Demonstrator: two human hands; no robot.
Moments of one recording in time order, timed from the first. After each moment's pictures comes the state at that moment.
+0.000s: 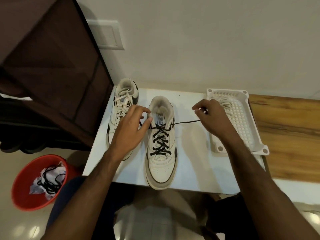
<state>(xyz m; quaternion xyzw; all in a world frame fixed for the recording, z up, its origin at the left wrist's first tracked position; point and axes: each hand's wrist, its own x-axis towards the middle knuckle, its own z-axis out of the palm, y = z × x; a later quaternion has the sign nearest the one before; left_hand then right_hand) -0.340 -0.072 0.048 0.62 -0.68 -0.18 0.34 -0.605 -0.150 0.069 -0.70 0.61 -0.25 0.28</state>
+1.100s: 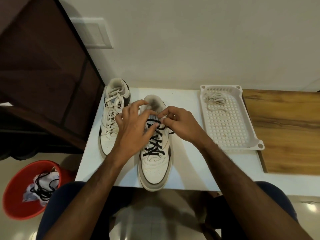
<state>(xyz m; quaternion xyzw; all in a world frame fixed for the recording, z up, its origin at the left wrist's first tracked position) -0.371 -0.078 0.046 0.63 -0.72 -0.07 0.27 -0.552 -0.126 0.067 -0.67 0.53 -0.24 0.45</state>
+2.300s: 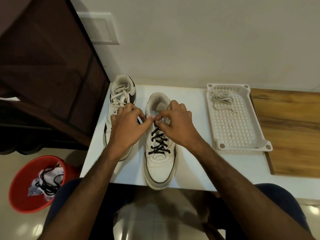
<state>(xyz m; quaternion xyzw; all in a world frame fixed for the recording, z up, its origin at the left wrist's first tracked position) -0.348 -0.083 0.051 0.73 -0.63 -0.14 0.22 -0.520 -0.117 0.059 -0.80 0.52 -0.19 0.24</state>
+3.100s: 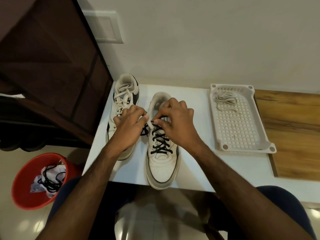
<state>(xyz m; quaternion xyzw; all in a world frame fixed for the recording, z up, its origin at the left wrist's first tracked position) -0.334 -0.083 0.040 0.69 -0.62 -0.25 0.27 -0.511 -0.114 0.056 -0.80 0.49 -0.24 0.22</state>
